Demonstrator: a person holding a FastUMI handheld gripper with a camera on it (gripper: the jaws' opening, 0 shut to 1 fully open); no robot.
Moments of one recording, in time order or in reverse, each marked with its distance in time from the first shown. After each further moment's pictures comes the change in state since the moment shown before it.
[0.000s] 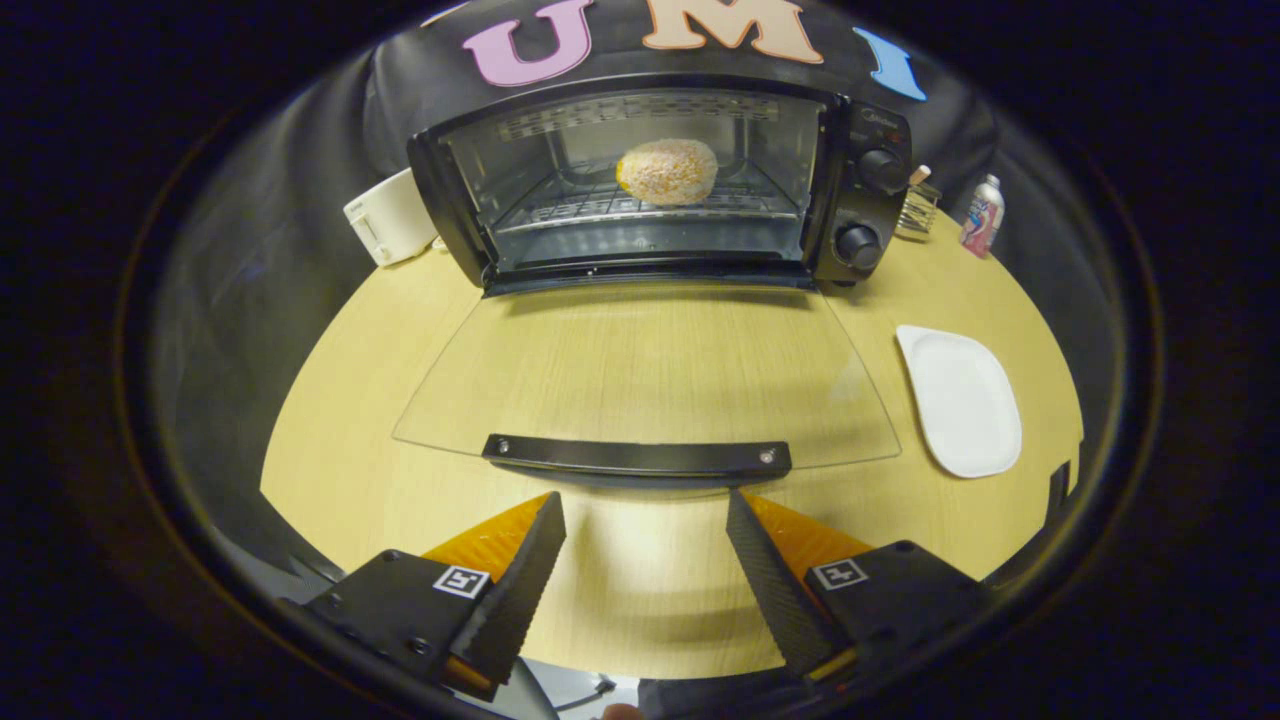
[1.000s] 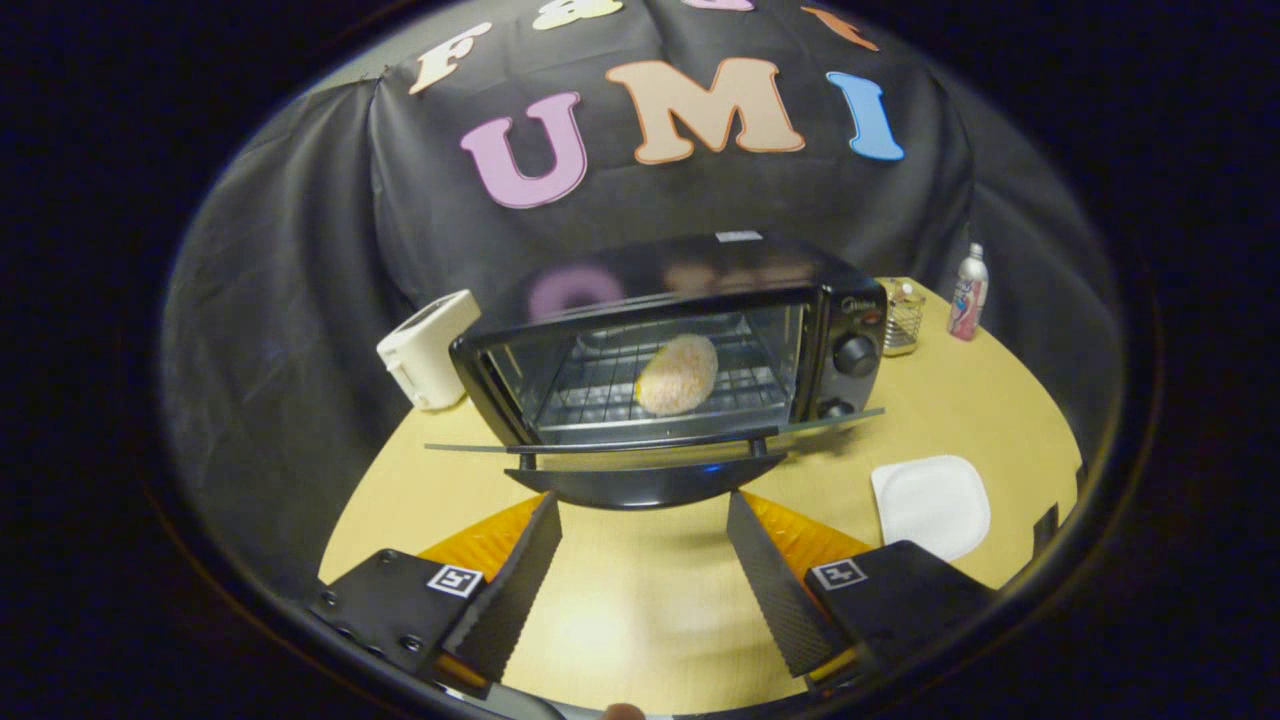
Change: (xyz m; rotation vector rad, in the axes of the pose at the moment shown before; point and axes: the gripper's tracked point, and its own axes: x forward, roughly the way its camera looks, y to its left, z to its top) arm -0.056 0.017 0.147 0.095 -0.363 0.069
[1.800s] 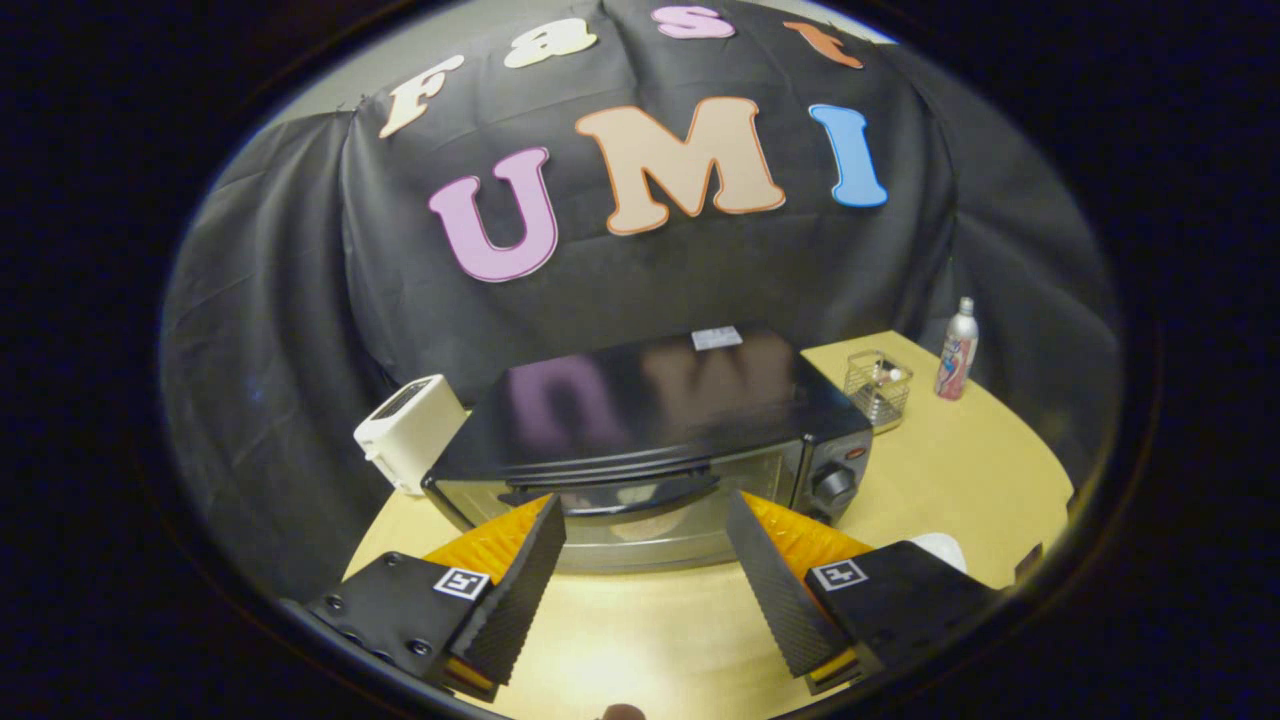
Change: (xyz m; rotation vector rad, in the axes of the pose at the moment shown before) arm 0.010 -0.020 0.106 0.029 -0.171 -0.060
